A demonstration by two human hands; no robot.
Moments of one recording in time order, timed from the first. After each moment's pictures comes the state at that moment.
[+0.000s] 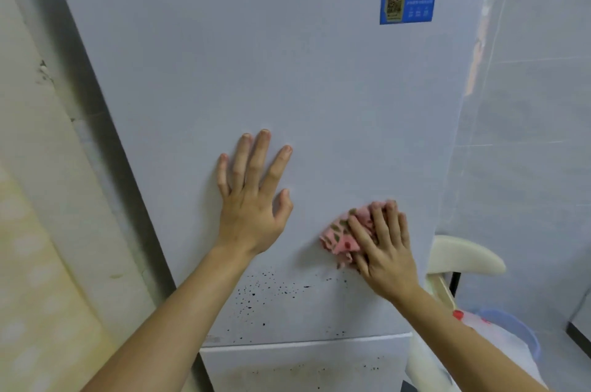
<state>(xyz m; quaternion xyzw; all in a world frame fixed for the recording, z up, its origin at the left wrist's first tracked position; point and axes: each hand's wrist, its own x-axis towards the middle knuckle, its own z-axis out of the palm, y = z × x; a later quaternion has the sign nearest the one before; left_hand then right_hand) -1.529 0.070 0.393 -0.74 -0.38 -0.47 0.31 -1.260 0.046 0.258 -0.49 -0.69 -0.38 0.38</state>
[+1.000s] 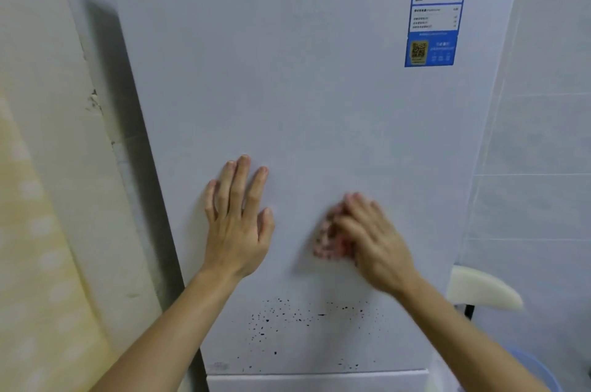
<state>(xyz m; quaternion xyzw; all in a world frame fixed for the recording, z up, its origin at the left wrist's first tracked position) -1.580 0.080 0.394 -0.72 -0.41 -0.48 0.30 -1.298 0.054 0.351 -0.35 -0.77 -0.38 0.38</state>
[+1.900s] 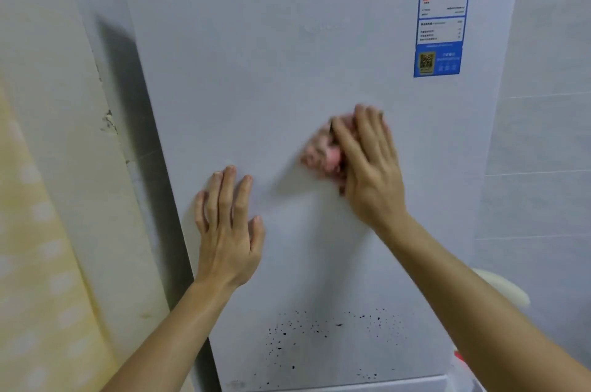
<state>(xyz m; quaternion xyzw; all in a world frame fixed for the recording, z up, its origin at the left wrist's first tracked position) -1.616 0.089 0.401 -0.71 -0.40 -0.49 0.31 -1.360 0.067 0.478 -0.38 -0.64 -0.40 0.54</state>
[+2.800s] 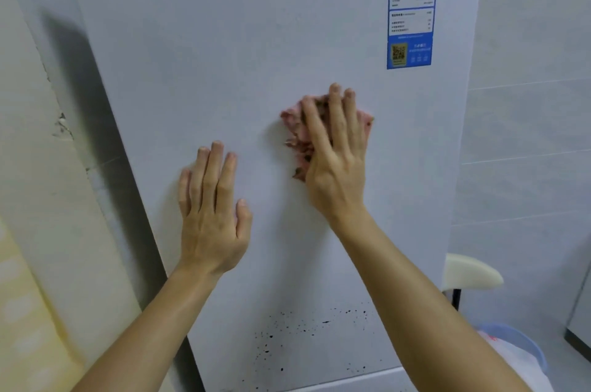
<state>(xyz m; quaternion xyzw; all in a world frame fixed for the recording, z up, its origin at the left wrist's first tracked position) -1.596 0.089 0.434 -0.72 -0.33 -0.53 0.31 -1.392 0.070 0.482 -0.44 -0.56 -0.38 0.59</state>
